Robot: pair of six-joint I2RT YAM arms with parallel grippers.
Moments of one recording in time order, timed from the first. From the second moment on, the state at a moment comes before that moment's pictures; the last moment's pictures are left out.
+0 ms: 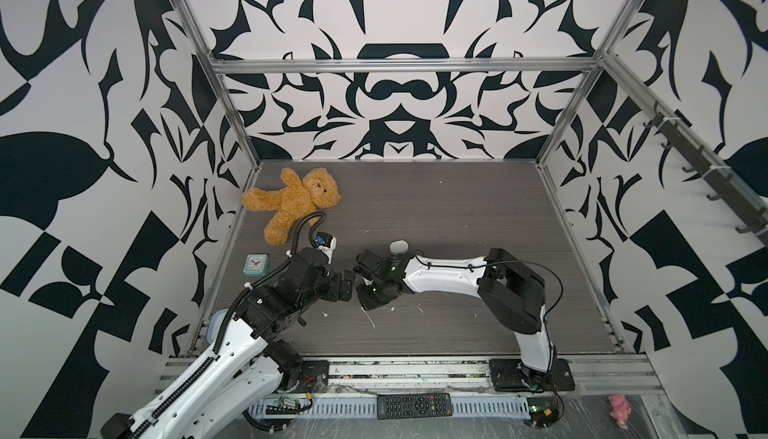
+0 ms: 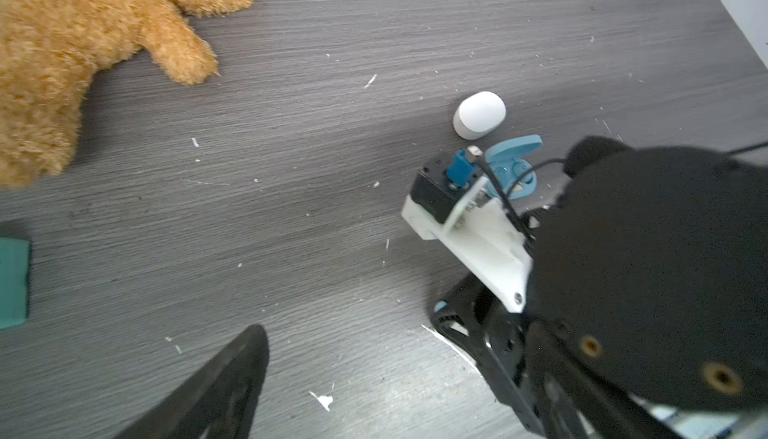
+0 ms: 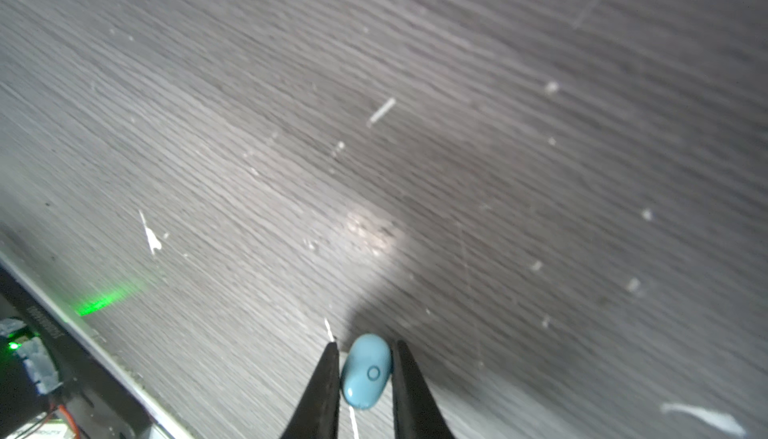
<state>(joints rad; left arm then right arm) -0.68 0.70 0.70 -0.76 -0.11 -0.37 1.11 2.03 1.38 -0.50 -0.18 0.71</state>
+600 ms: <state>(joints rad) -0.68 0.69 0.69 -0.76 -0.08 -0.36 1.11 2.06 1.42 -0.51 -0.18 0.72</state>
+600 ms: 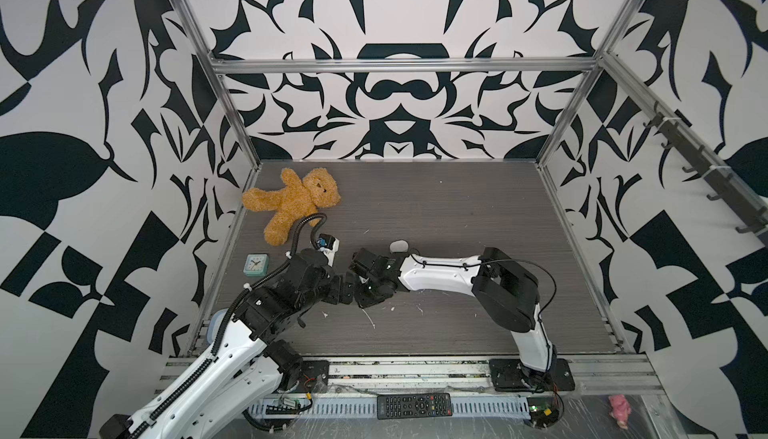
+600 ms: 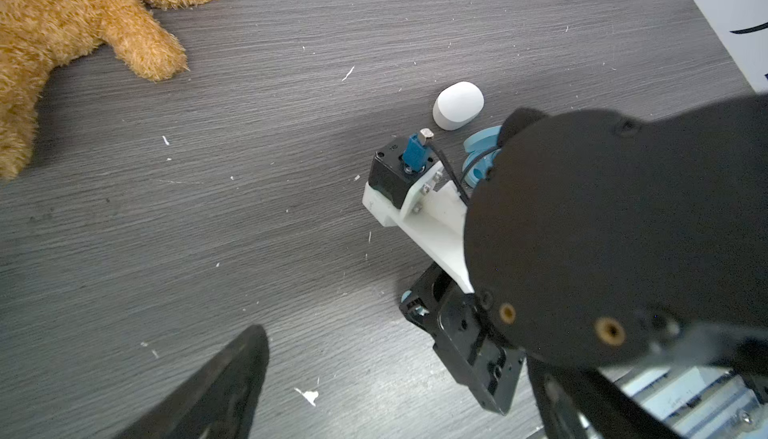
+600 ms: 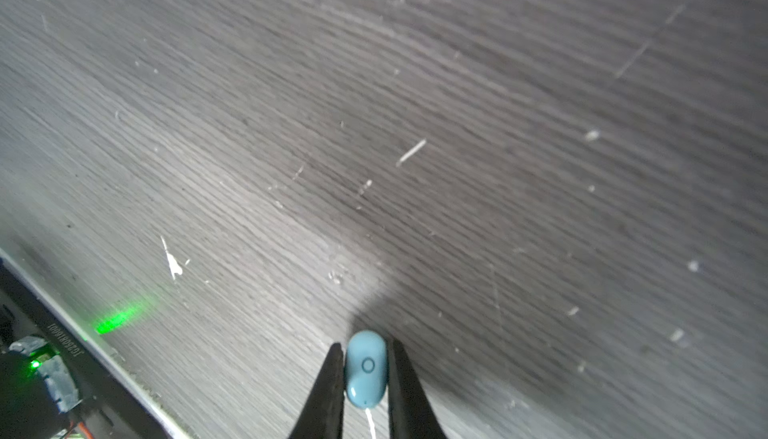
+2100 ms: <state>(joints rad) -0.68 0.67 0.69 -0.73 -0.08 -0.36 1.02 1.76 1.21 -0.56 0.30 0.81</state>
